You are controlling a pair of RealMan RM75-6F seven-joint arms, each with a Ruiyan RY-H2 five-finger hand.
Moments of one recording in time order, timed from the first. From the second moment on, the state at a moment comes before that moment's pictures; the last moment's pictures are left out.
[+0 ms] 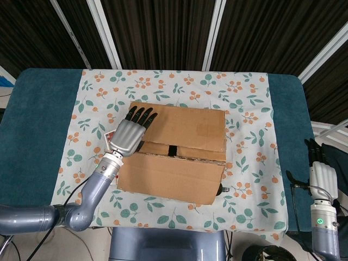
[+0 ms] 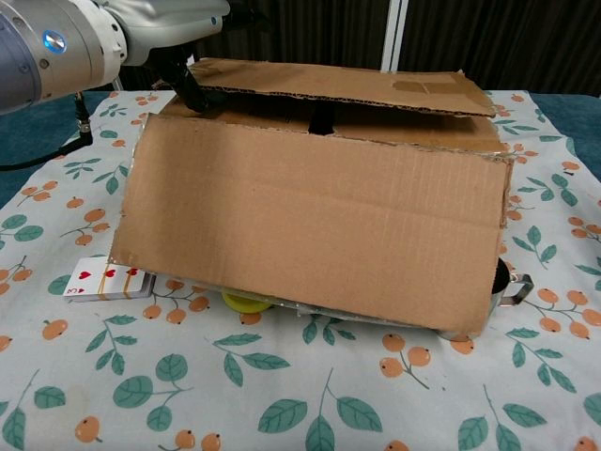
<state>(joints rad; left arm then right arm) -0.98 -1.45 -0.25 -1.77 0.80 1.13 0.79 0.18 -1.24 0.19 -1.65 -1.17 1.43 0.01</state>
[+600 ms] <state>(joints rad) -1.14 -1.48 -0.35 -1.47 0.83 1.04 0.82 0.17 -1.24 0.21 -1.65 -1.16 1.41 0.02</state>
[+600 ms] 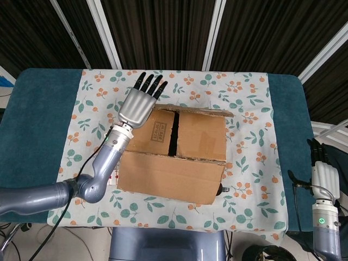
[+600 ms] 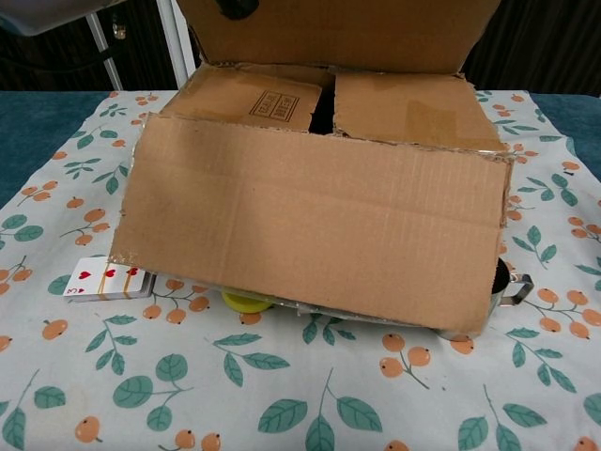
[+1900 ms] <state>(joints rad) -1.42 -1.76 -0.41 -0.71 0.85 0.82 0.69 0.16 -1.23 0.24 -1.65 -1.11 1.36 0.04</state>
